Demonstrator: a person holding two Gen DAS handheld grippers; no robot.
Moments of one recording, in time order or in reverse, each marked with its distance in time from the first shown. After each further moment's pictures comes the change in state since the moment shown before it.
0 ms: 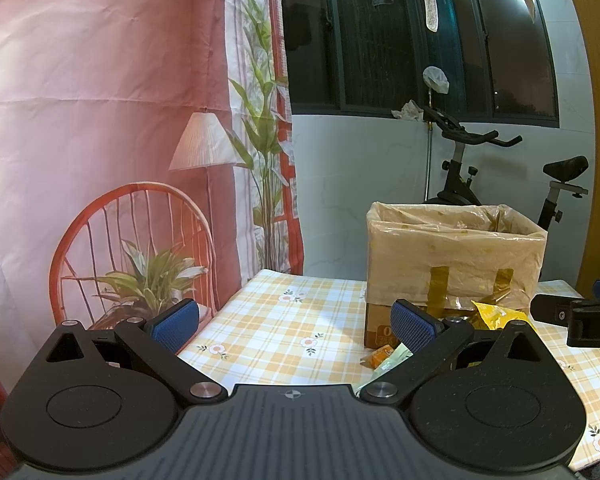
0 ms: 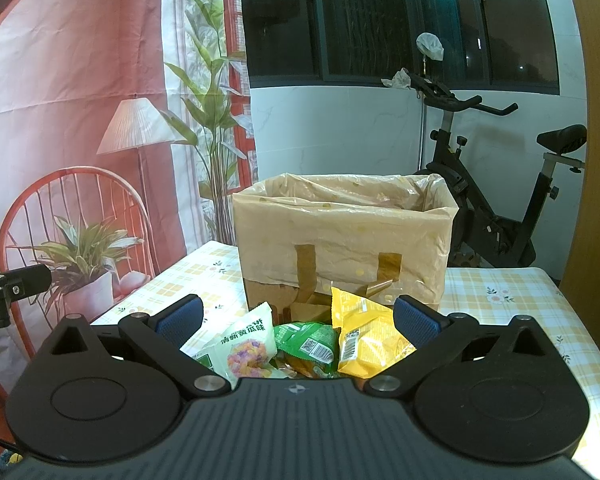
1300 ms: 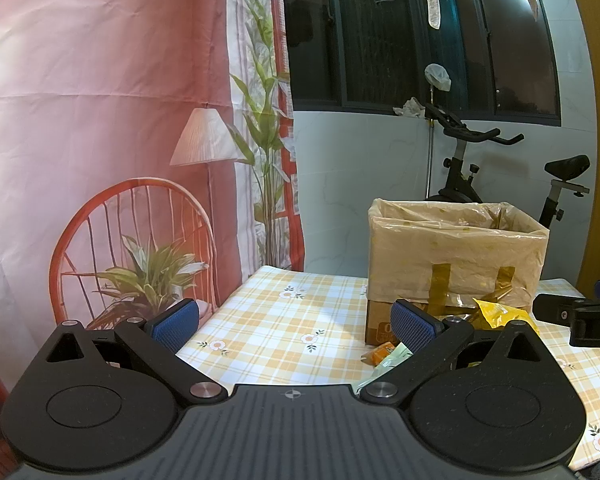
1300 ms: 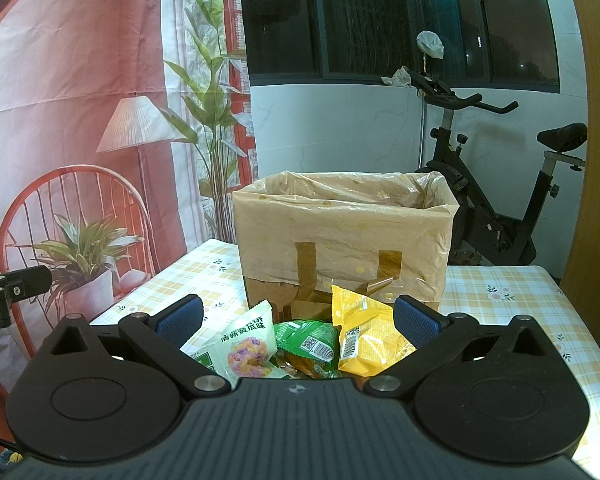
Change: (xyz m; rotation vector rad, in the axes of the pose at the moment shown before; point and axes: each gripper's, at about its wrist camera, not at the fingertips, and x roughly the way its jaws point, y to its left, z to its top) left arm 0.001 0.002 -0.005 -0.005 0.006 0.001; right arm 0.002 -0.001 -0.001 0.002 0.003 0.000
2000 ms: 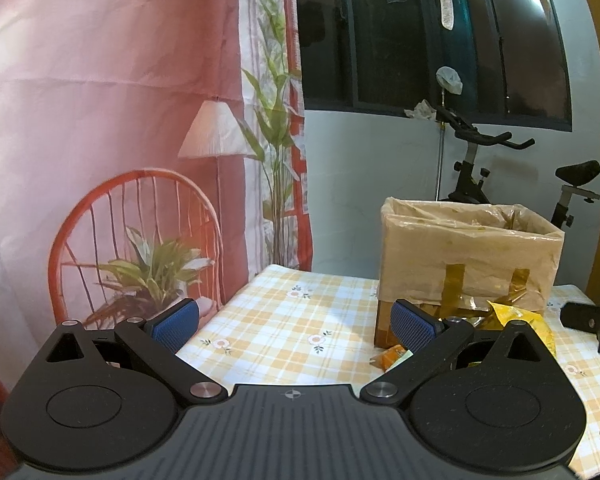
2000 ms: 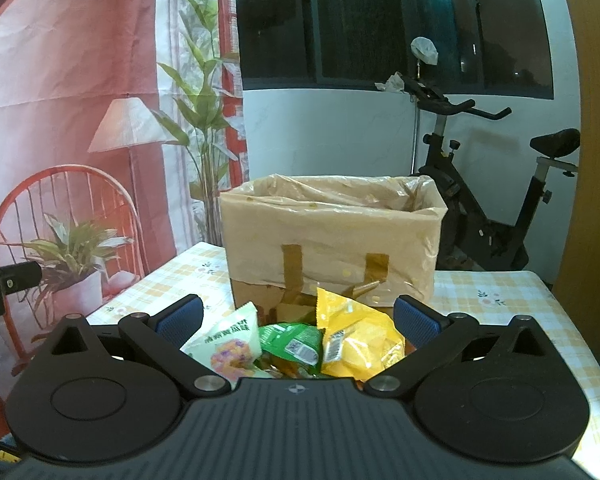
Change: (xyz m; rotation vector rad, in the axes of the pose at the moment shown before) left arm 0.016 0.003 -0.011 -0.035 0.005 0.024; right arm 0.006 -0.011 -0.016 -0.011 -0.019 -0.028
